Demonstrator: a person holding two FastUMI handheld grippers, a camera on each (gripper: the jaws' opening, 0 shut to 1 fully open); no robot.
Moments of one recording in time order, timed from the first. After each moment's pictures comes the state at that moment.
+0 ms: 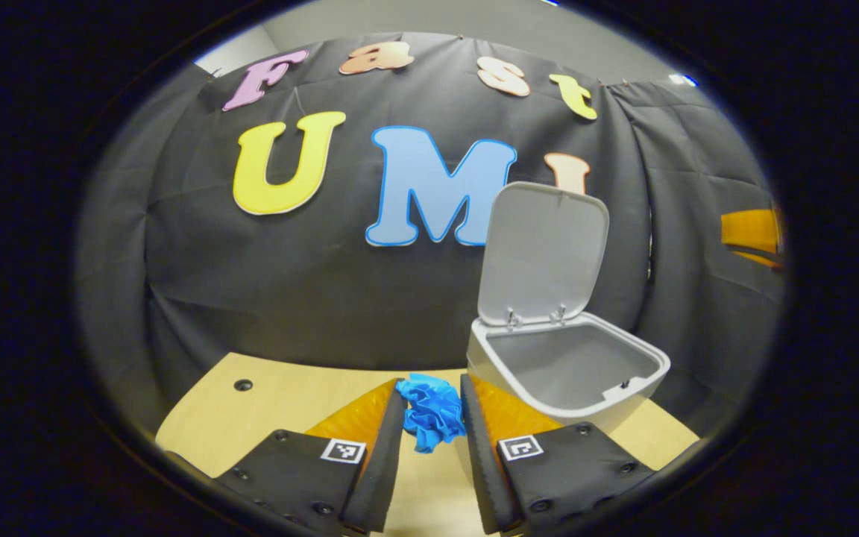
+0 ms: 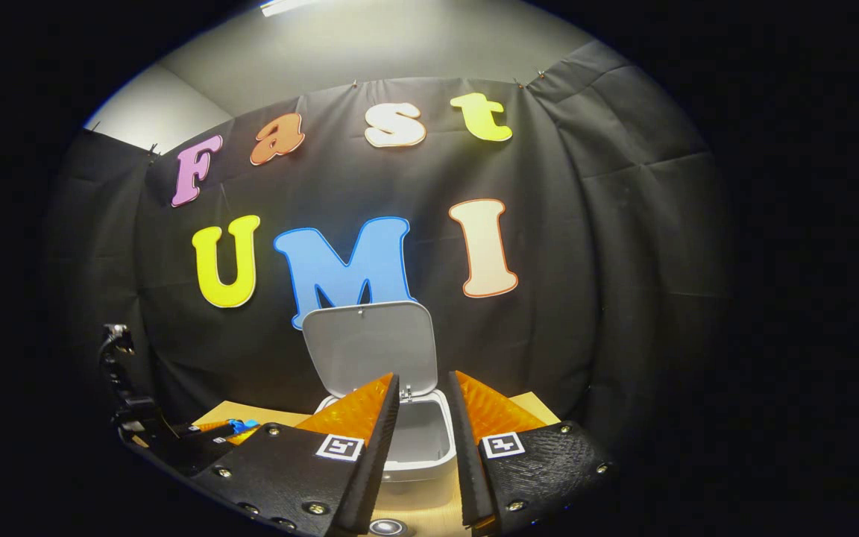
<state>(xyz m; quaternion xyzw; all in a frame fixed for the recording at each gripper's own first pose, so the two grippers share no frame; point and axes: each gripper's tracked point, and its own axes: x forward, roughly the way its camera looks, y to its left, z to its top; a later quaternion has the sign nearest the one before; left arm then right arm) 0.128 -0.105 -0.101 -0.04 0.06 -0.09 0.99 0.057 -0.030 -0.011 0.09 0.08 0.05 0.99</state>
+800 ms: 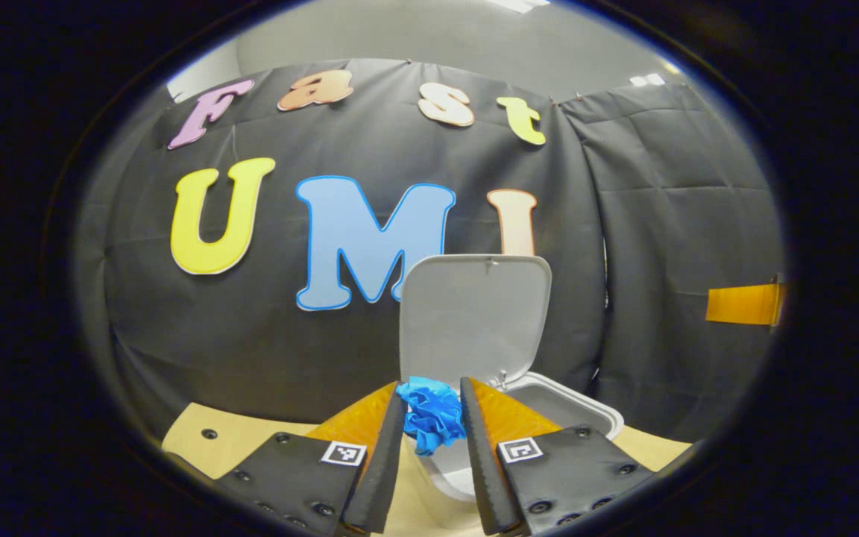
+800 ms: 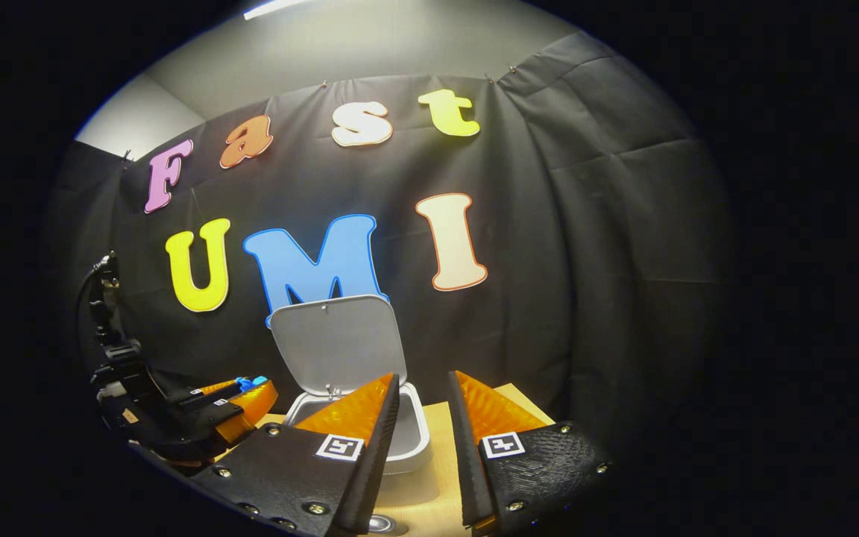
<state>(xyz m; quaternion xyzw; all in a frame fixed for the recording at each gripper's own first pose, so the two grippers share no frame) 0.159 -0.193 -0.033 -0.01 -0.01 -0.18 0.98 0.047 -0.064 -0.026 0.11 0.10 0.00 0.99</state>
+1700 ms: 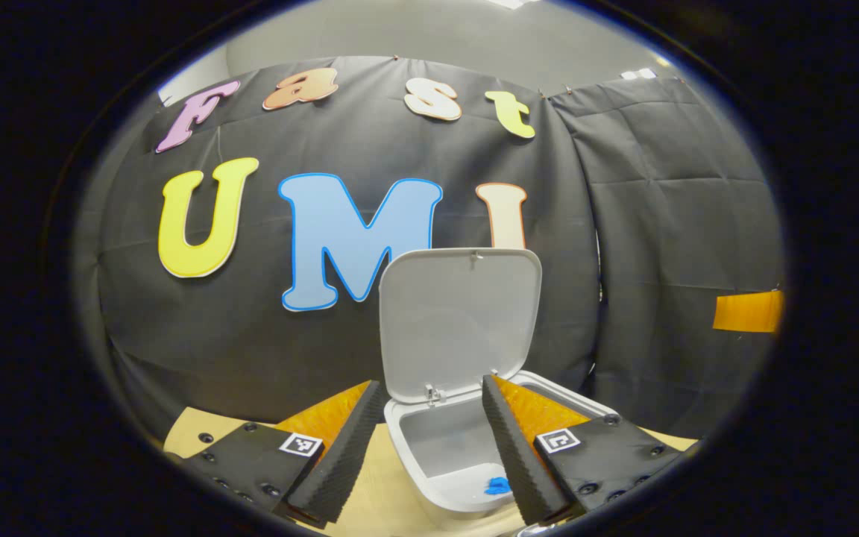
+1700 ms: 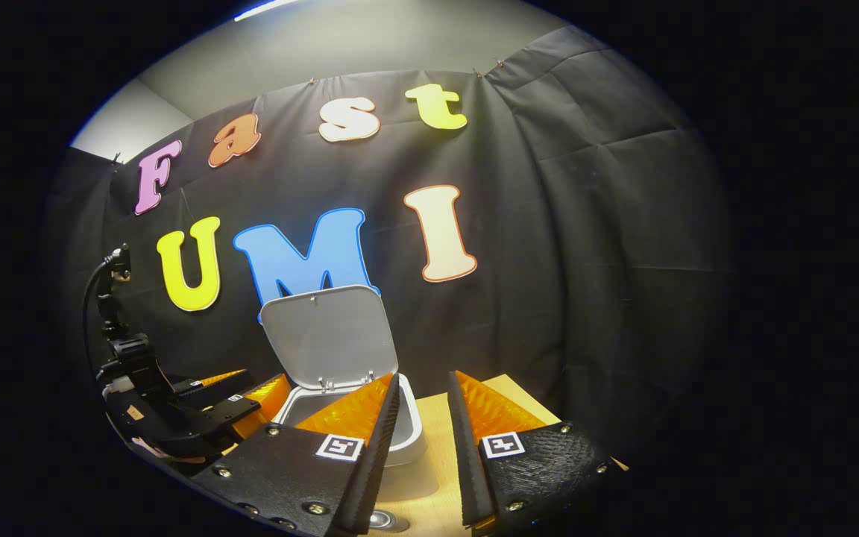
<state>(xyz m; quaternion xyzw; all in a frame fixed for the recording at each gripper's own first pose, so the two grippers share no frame) 0.167 -0.196 -0.040 0.00 0.00 -0.18 0.98 0.039 -0.066 -0.036 0.12 0.11 -0.01 0.99</state>
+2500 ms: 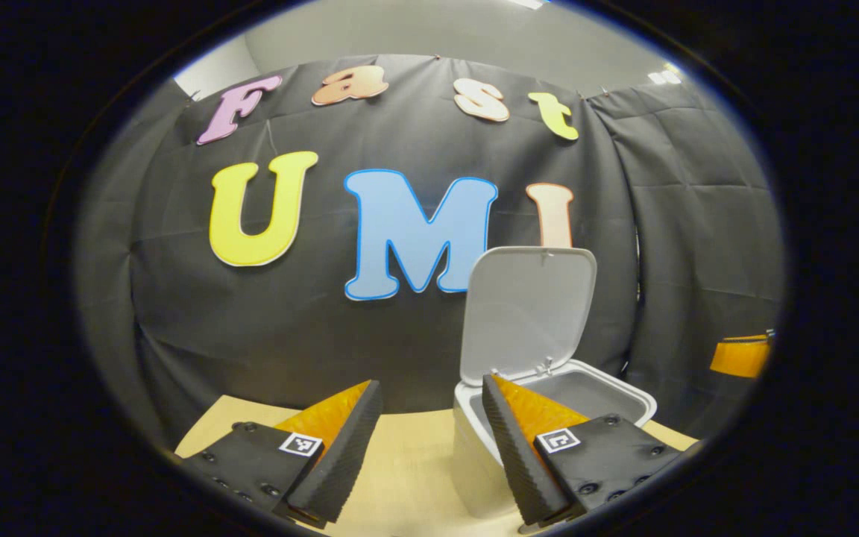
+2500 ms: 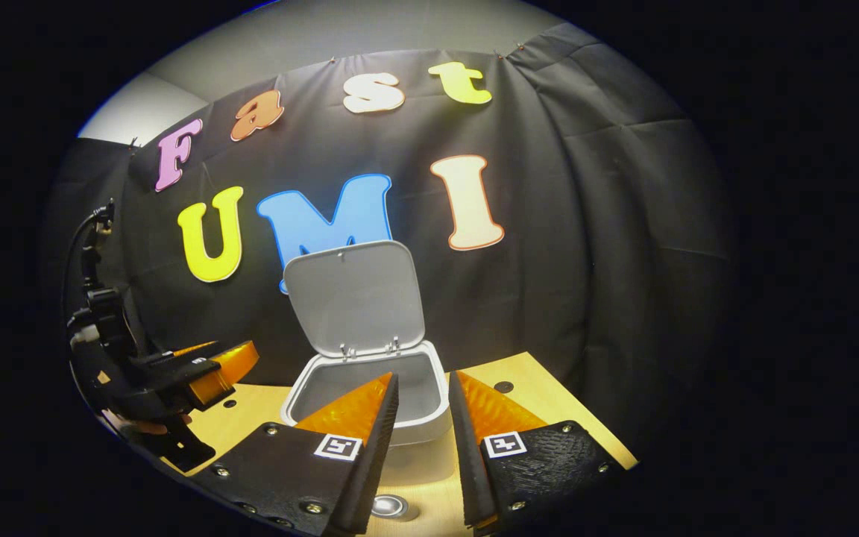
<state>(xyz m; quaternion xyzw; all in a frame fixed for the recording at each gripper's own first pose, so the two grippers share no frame) 0.151 -0.109 -0.046 -0.02 0.01 -0.09 1.00 0.034 -0.027 -0.079 0.11 0.16 0.05 0.98</state>
